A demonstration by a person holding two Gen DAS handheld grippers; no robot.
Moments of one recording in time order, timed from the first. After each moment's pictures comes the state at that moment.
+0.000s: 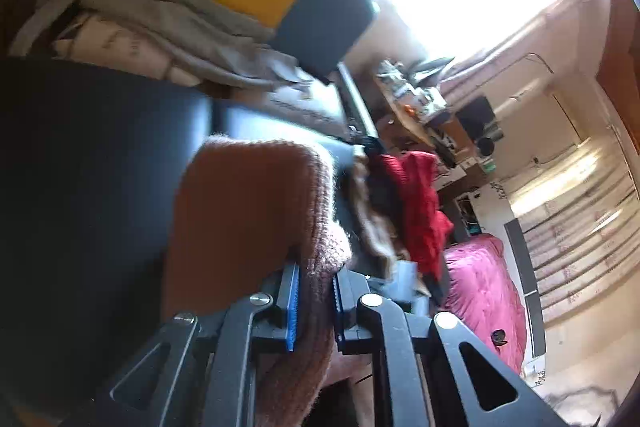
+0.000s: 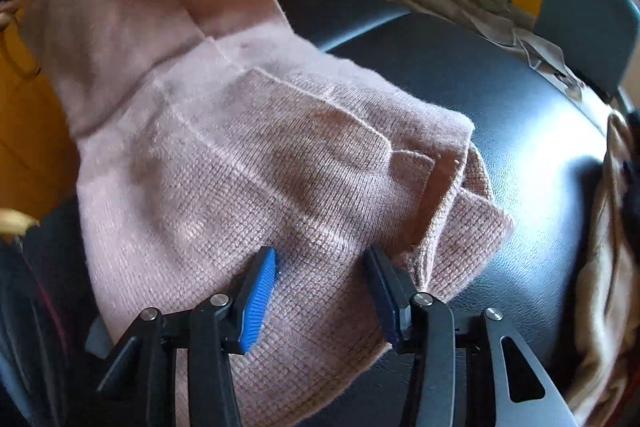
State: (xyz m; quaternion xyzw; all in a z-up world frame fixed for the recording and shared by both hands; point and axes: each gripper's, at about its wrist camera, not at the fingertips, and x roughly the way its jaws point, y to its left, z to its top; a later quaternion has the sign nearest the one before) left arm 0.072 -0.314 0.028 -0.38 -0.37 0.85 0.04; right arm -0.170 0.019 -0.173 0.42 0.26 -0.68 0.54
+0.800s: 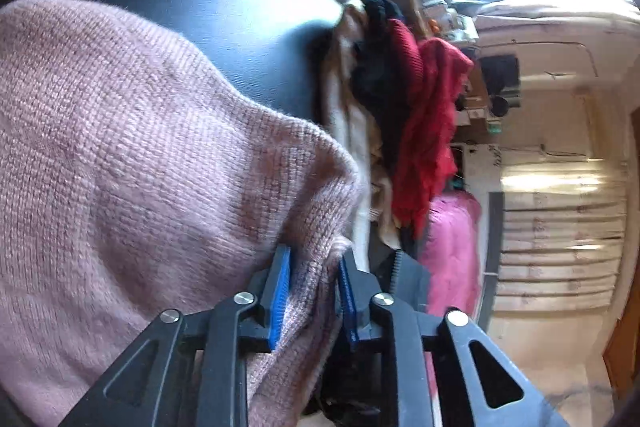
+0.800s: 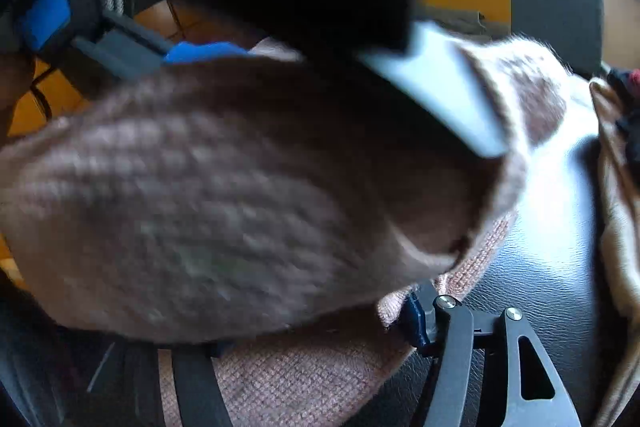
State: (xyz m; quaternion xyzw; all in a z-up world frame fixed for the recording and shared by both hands) left arm -0.071 -0.147 -0.093 -0.52 -0.48 0.70 0.10; right arm -0.132 0.049 -0.172 0.37 0.16 -0.72 0.56
